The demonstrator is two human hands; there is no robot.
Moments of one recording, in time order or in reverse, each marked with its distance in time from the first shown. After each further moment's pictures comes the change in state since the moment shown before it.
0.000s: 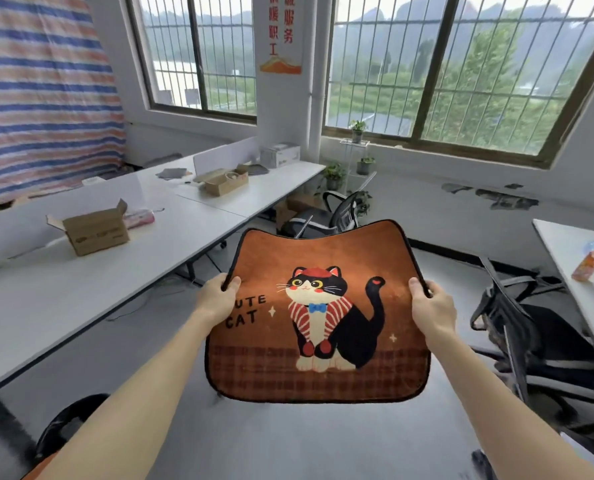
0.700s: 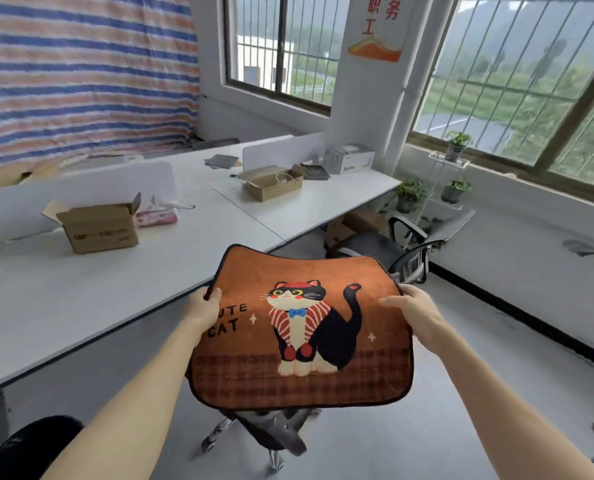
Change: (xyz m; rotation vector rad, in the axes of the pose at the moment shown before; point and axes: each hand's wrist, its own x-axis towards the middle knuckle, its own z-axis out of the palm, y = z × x) left_hand 0.372 -0.024 0.034 -0.226 0.276 -0.357; right_hand 0.363 -0.114 0.299 -0.013 -0.688 0.031
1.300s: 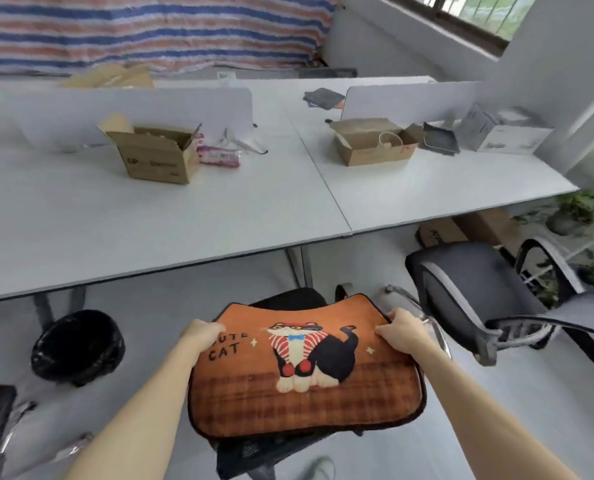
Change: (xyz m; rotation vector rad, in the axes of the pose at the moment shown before) left_hand 0.158 -0.088 0.098 -0.054 0.116 -0.766; right_hand 0.337 0.020 0.119 -0.893 -0.439 -0.016
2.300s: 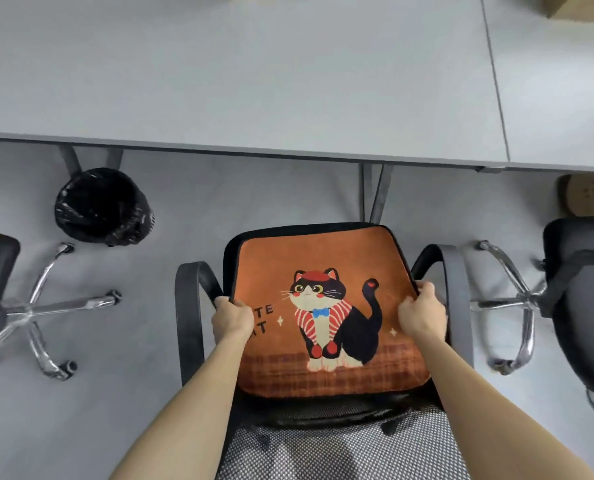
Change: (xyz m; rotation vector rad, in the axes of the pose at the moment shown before) left_hand 0.175 -0.094 0.159 -0.079 0.360 -0.367; right_hand 0.239 -0.003 0.205 -0.048 -0.027 -0.017
